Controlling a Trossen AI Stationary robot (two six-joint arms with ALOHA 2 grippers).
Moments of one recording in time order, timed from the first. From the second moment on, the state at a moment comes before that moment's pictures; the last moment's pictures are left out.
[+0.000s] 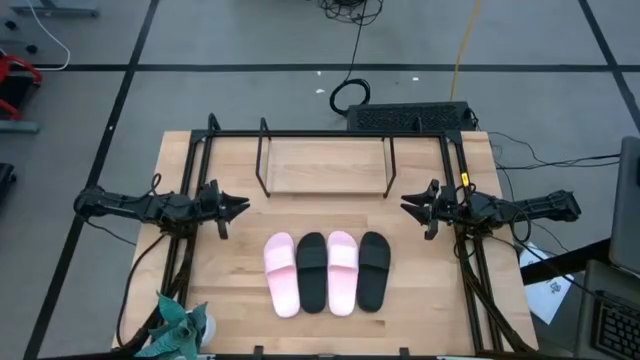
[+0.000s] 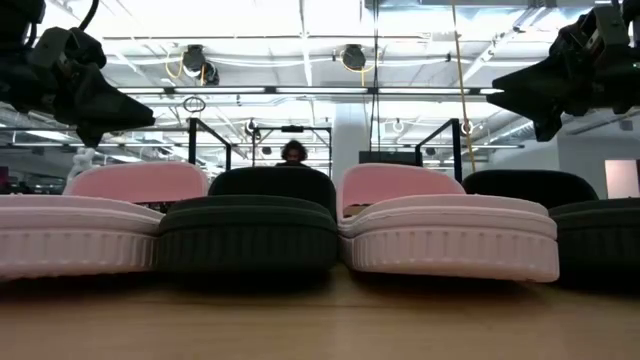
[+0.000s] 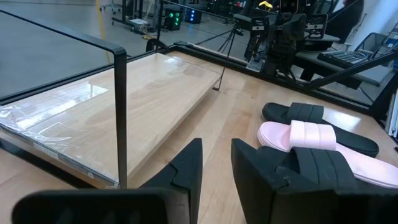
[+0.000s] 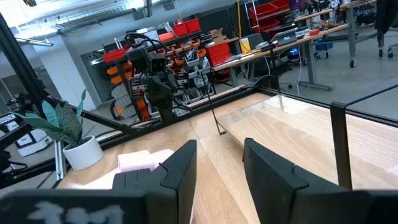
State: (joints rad) left arm -0.18 0.08 0.09 -0.20 -0.45 -0.32; right arm 0.16 0.08 0.02 0.10 0.39 0.30
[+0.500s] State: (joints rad) left arm -0.18 0.08 0.08 -0.20 -0.45 -0.32; right arm 0.16 0.08 0.02 0.49 0.39 0.37
